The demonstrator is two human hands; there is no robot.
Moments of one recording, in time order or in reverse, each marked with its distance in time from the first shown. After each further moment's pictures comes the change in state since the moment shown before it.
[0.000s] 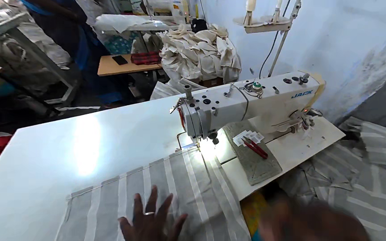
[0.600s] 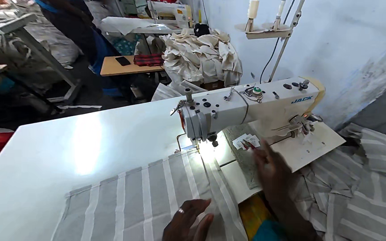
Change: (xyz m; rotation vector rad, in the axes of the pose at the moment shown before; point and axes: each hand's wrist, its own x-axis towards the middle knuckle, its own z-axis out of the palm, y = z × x) left_hand 0.010 0.072 0.003 -0.685 0.019 0.137; right_hand -0.002 0.121 -0.067 -1.471 0.473 0.119
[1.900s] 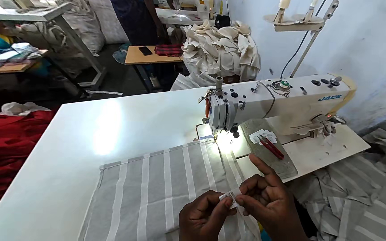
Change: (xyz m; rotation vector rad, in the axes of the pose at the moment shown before) left_hand 0.004 0.040 -0.001 -0.665 0.228 -0.108; right_hand -0.027 -0.100 -0.033 1.184 -0.470 0.281
